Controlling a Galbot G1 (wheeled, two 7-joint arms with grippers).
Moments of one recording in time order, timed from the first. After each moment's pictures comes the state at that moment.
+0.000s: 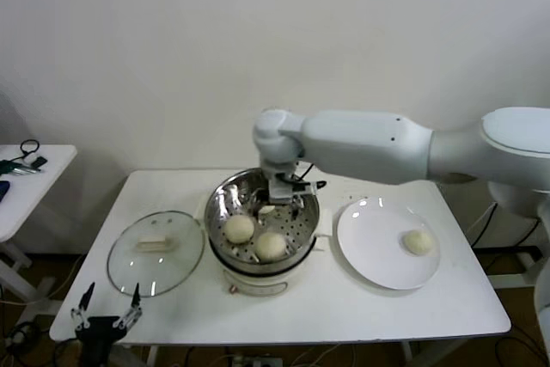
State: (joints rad) left arm 1.80 -1.44 -0.80 -2.00 -0.01 -0.13 -0.02; right arm 0.67 1.25 -1.39 1.33 0.00 0.42 -1.14
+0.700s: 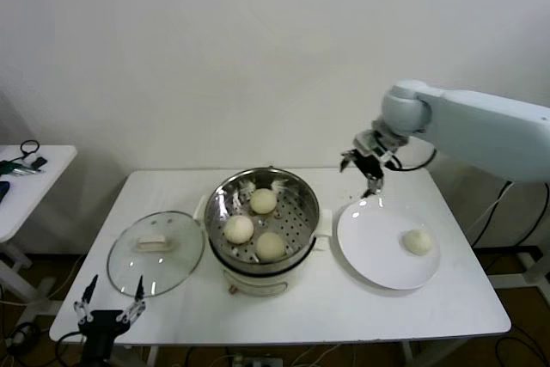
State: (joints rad) left arm 1.80 -1.45 -0.80 -2.03 0.01 -0.12 -0.02; right arm 0.62 0.76 -1.39 1.31 0.22 -0.09 -1.07
